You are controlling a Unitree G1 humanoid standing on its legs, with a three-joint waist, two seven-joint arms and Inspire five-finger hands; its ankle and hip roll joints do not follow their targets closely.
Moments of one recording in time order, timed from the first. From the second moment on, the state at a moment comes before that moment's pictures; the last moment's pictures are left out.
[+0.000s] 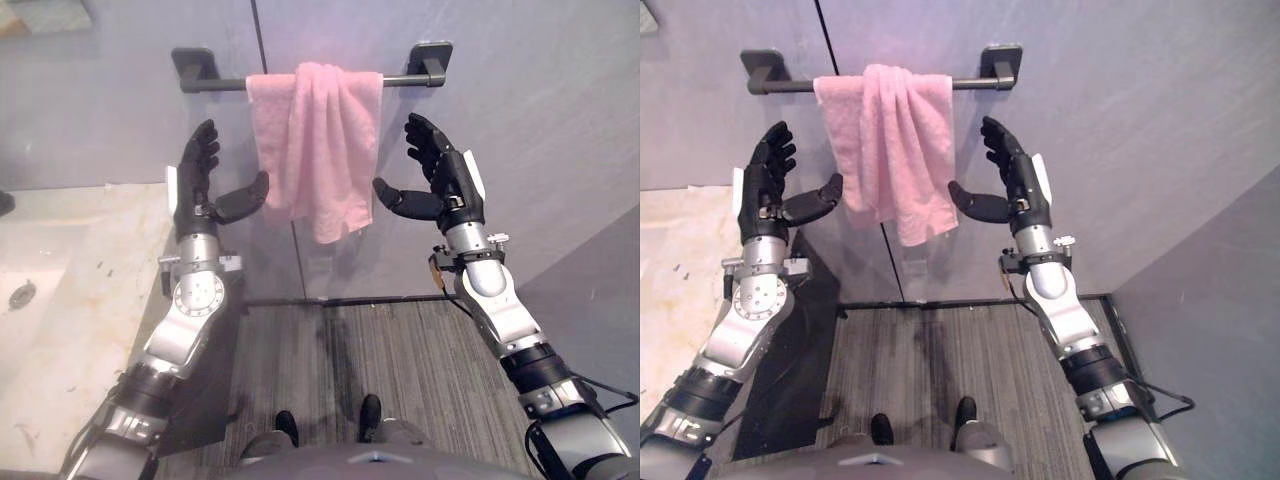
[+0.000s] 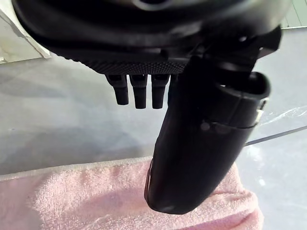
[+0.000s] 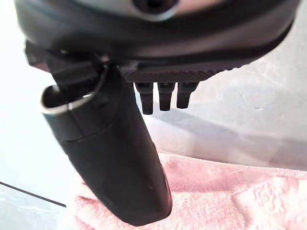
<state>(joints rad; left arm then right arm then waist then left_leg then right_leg) -0.20 0.48 -0.23 -0.07 -0.23 -0.09 0.52 -0.33 -0.48 0.27 0.15 0.26 -0.29 -0.18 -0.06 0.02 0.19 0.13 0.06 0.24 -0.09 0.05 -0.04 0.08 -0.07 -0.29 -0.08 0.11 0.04</state>
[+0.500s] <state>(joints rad) -0.28 0.51 -0.24 0.05 -0.27 -0.01 0.40 -0.44 -0.48 0.35 0.23 0.30 -0.27 -0.11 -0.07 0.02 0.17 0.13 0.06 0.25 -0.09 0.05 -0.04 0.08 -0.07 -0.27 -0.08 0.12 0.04</state>
